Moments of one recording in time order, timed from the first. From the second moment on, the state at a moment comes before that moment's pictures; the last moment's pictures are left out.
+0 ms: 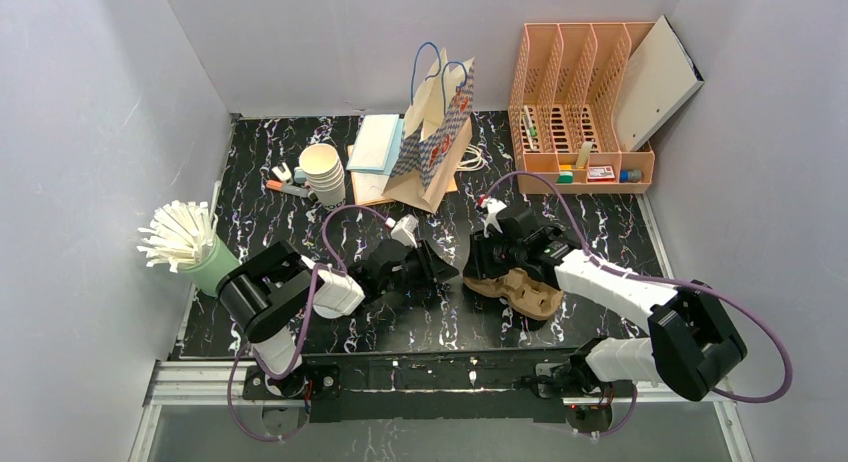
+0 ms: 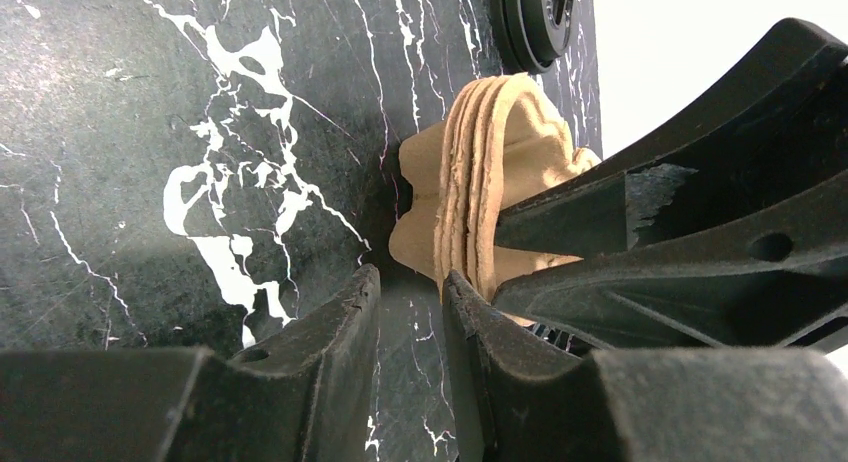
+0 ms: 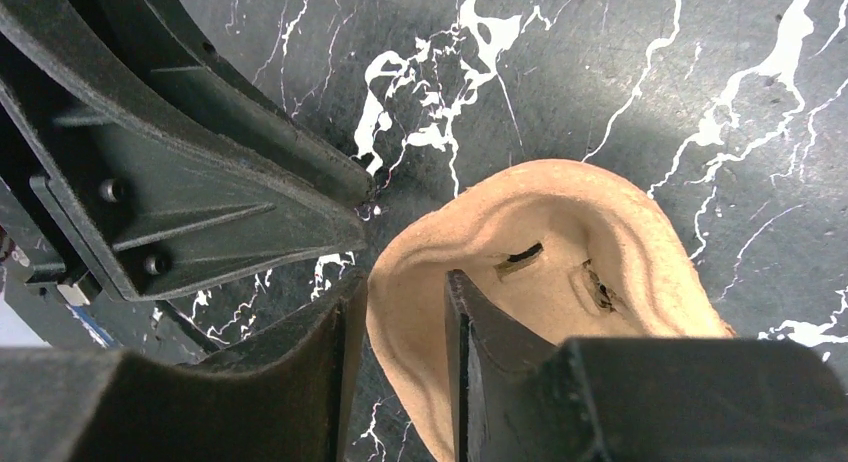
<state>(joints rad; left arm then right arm) -0.85 1.68 0.48 0.80 0.12 -1.03 0.66 1.26 0.67 -0.20 -0.25 0.36</state>
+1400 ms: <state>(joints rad) -0.85 1.66 0.43 0.95 0.15 -1.15 0.68 1.13 0.57 -0.11 -0.25 0.51</state>
